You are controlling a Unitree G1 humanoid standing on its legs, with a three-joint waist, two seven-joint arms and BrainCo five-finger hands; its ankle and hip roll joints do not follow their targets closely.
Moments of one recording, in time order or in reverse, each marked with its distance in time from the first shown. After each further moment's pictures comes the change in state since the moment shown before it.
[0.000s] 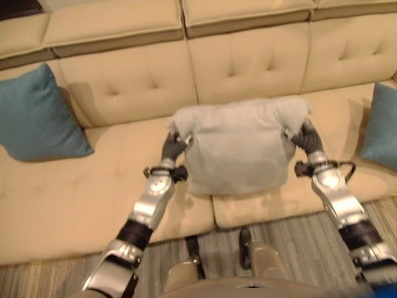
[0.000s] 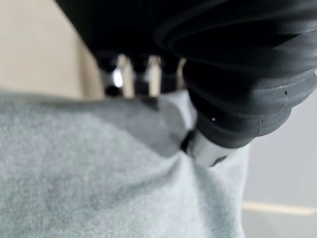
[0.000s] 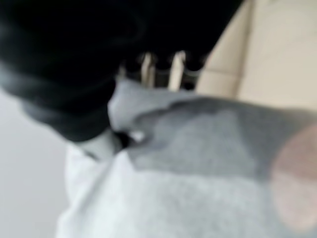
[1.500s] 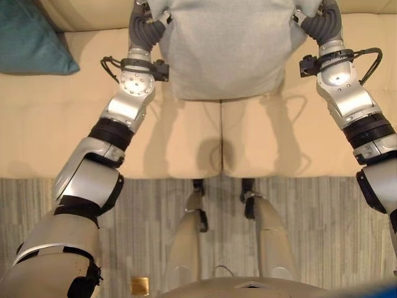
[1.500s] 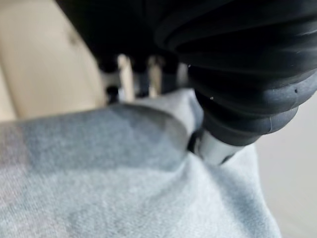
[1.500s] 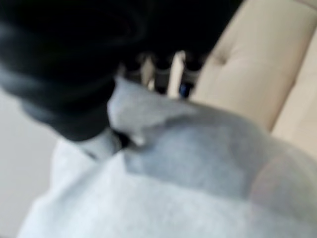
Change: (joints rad) left arm -0.751 0.274 -0.197 0.385 -0.001 -0.104 0.142; right arm -0.812 -0.127 0.293 0.461 0.107 -0.073 -0.150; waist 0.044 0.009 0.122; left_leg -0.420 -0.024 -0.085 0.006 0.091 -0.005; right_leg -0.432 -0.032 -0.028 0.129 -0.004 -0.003
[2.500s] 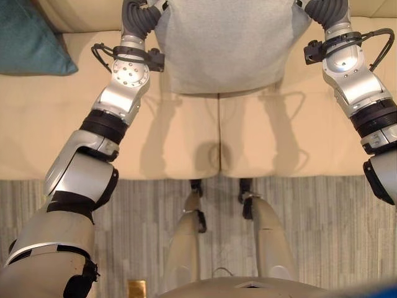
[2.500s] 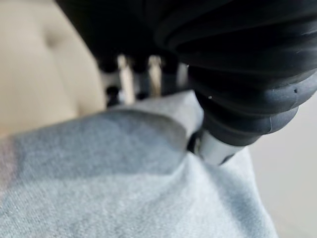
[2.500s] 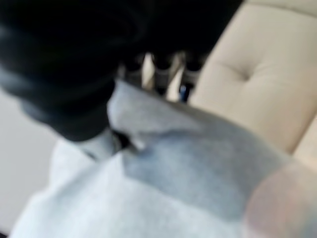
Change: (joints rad) left arm -0.036 0.031 -0.026 0.004 -0.001 0.003 0.003; right arm -0.080 -0.040 0.073 0.030 0.001 0.022 -0.011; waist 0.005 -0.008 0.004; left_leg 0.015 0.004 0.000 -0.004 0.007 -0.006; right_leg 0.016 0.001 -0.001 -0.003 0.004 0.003
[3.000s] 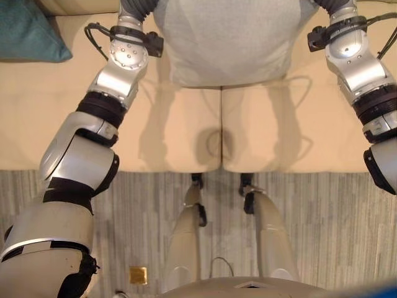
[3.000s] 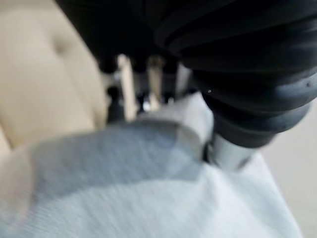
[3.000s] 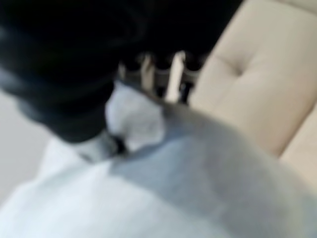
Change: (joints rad) left arm -0.238 0.011 -0.146 0.262 0.008 0.011 -0.015; right arm -0.228 -0.008 0.192 0.284 -0.015 -0.006 0.004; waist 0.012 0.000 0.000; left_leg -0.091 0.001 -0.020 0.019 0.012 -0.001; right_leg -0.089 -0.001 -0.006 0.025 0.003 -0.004
